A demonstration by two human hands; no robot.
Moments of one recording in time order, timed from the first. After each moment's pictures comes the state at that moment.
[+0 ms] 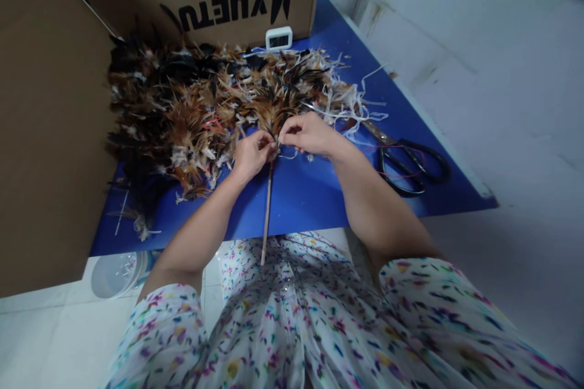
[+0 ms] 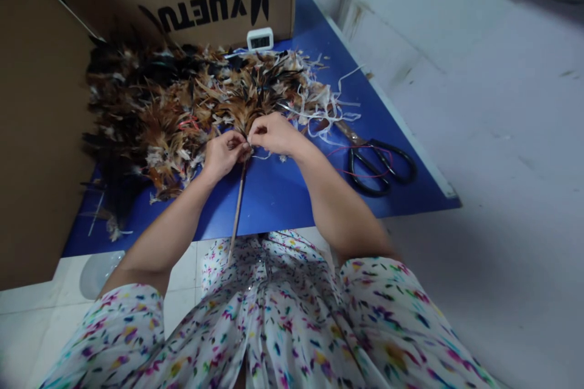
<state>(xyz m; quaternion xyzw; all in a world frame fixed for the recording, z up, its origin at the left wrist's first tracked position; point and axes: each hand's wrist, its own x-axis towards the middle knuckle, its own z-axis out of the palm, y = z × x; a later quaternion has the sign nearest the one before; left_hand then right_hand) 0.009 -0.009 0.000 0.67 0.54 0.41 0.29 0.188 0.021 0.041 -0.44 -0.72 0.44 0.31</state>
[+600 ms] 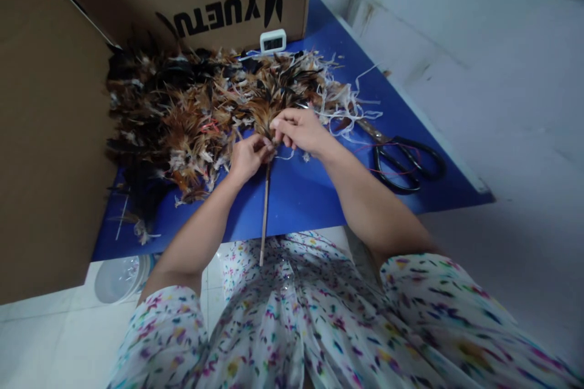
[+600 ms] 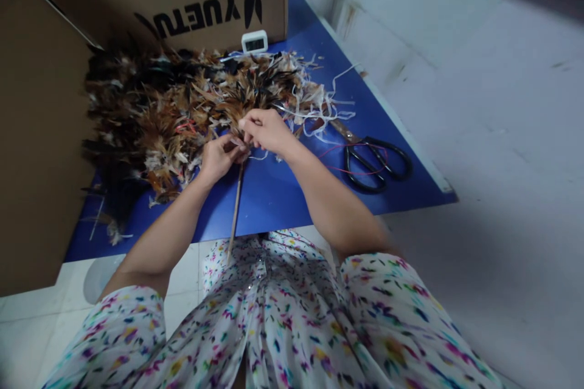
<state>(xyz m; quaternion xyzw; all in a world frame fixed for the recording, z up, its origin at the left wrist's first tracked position) 0.002 -0.007 -0.006 0.69 0.54 0.39 0.28 0.177 0.016 0.043 -0.43 -0.69 0.44 0.38</state>
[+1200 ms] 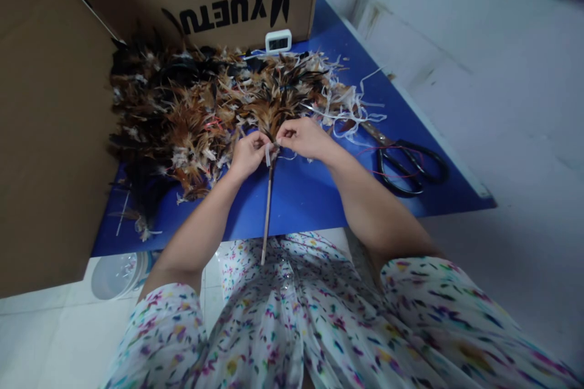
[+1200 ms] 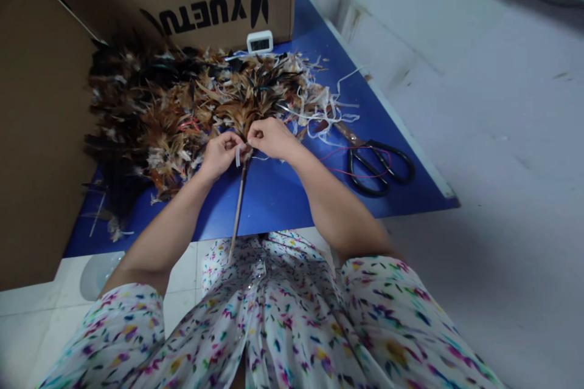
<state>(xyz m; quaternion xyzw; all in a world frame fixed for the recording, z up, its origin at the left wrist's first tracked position) 0.003 -0.004 -0.004 0.61 0.52 0.44 0.40 0.182 0.019 0.035 -0.44 -0.79 0.30 0.29</state>
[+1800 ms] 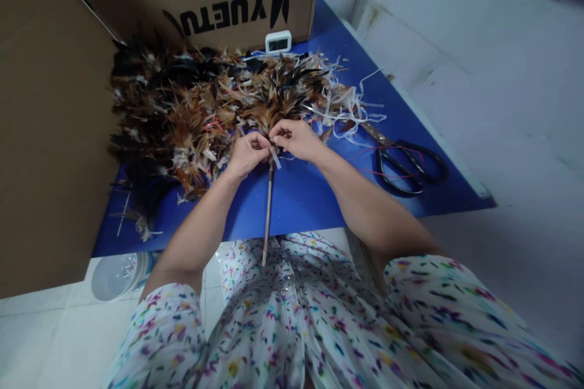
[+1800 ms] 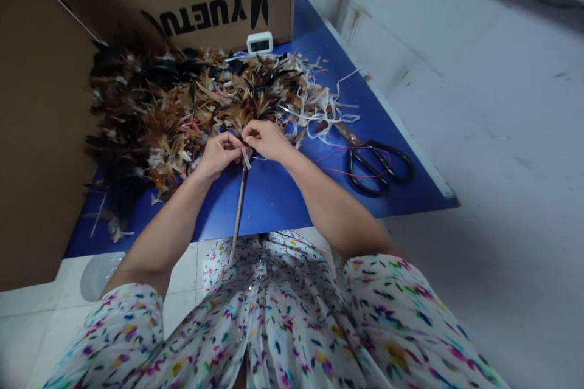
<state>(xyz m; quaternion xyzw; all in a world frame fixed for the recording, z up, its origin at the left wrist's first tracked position) 0.001 -0.001 -0.003 0.57 0.50 0.46 0.46 0.168 0.030 0.007 -0.42 -0.74 0.38 0.37</state>
